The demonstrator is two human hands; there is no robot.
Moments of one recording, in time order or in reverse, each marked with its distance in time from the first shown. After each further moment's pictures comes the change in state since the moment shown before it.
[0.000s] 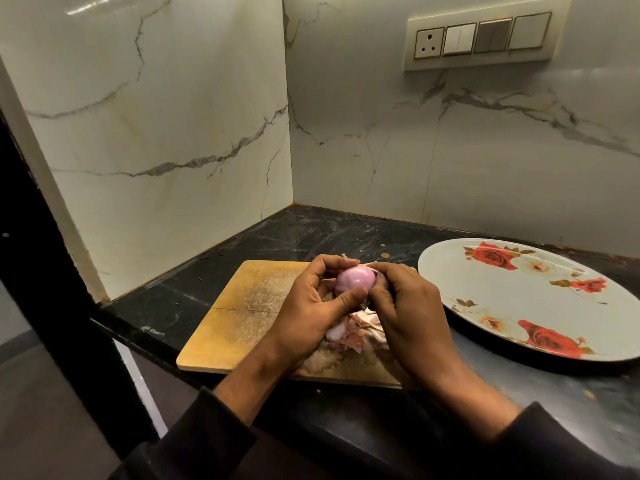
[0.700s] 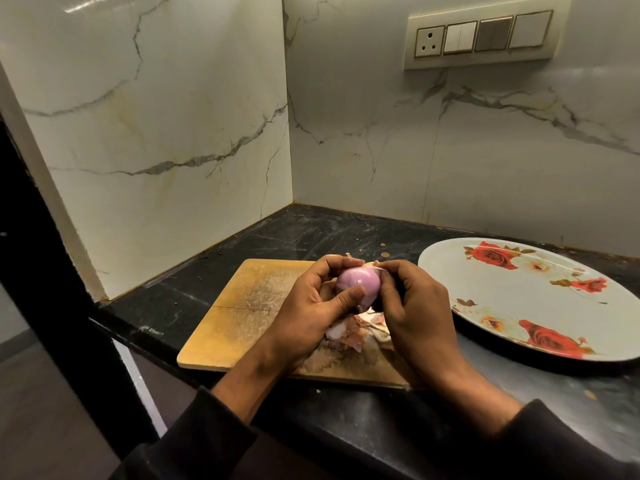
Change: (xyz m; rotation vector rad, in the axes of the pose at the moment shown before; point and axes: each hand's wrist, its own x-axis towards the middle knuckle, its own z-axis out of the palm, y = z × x) left_hand -0.002 0.005 0.001 -0.035 -0.054 -0.035; right_hand 0.000 0.007 0.001 0.058 0.077 0.068
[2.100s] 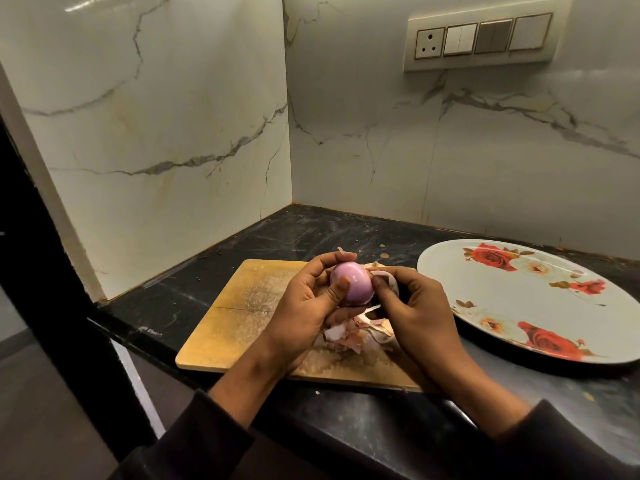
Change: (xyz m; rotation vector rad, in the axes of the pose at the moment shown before) left_hand 0.001 0.000 -0.002 -0.155 0.081 -0.082; right_hand 0.001 0.005 -0.004 0.374 -0.156 0.177
